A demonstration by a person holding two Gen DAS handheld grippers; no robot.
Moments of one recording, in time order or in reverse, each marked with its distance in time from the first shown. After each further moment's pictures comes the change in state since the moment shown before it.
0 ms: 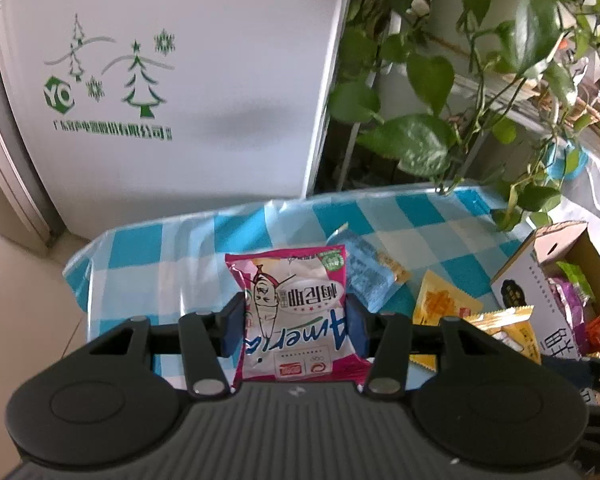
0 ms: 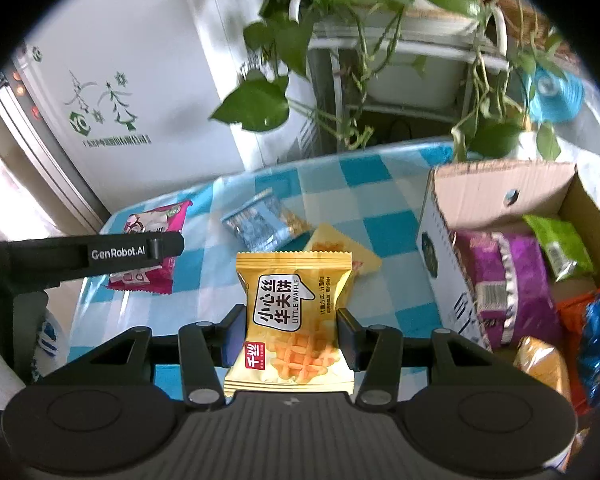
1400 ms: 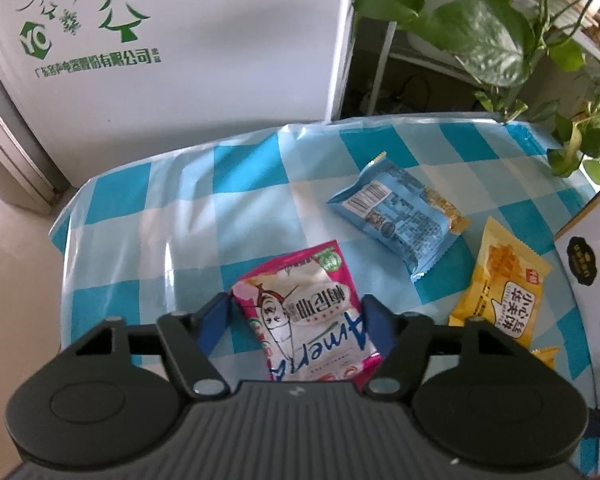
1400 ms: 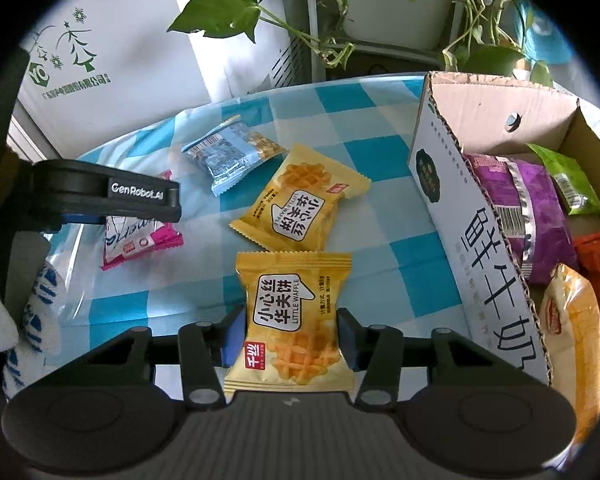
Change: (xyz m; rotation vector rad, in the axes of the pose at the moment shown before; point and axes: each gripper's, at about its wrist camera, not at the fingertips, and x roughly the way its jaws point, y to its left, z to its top) left arm 0.067 -0.001 -0.007 0.001 0.214 0.074; right arm 0.043 -0.002 -0.028 0.030 0.142 -0.082
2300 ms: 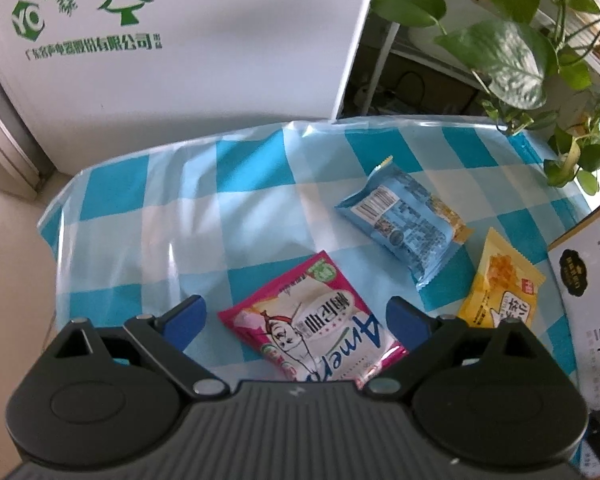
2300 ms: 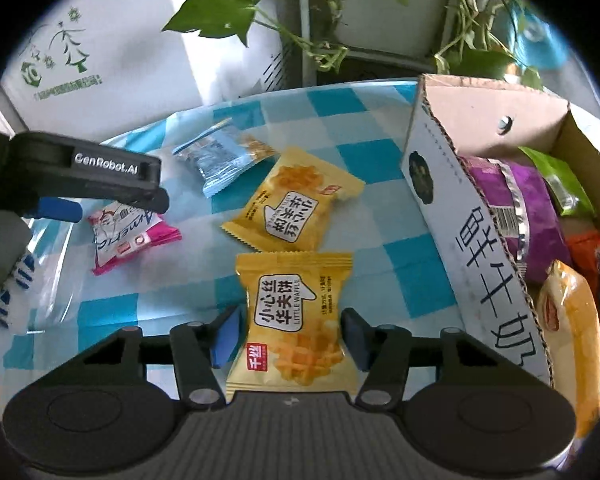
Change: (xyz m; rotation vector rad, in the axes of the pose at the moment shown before) left arm 0.006 0.015 0.010 -0.031 0.054 -0.060; right arm 0.005 0.005 -0.003 0.000 -0.022 -0.039
